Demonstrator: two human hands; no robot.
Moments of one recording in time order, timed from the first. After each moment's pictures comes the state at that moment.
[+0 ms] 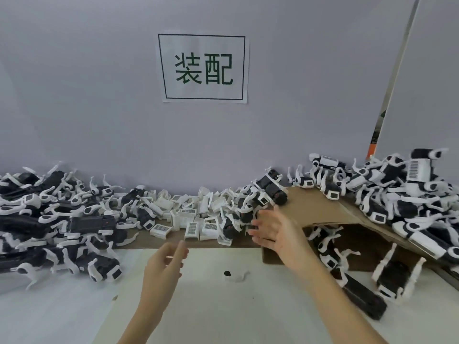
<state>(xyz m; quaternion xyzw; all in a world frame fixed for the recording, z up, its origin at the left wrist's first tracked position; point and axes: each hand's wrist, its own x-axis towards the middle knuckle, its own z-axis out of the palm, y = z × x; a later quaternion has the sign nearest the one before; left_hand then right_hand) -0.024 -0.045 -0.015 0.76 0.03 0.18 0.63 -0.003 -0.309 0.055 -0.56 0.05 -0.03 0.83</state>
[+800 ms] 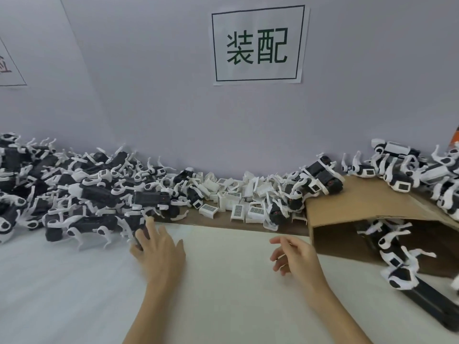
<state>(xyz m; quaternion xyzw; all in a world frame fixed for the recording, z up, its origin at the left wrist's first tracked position) -0.004 0.052 -0.048 0.93 0.28 0.22 0.05 -0.023 -0.241 -0.030 -0.73 -0.01 -0.05 0.69</state>
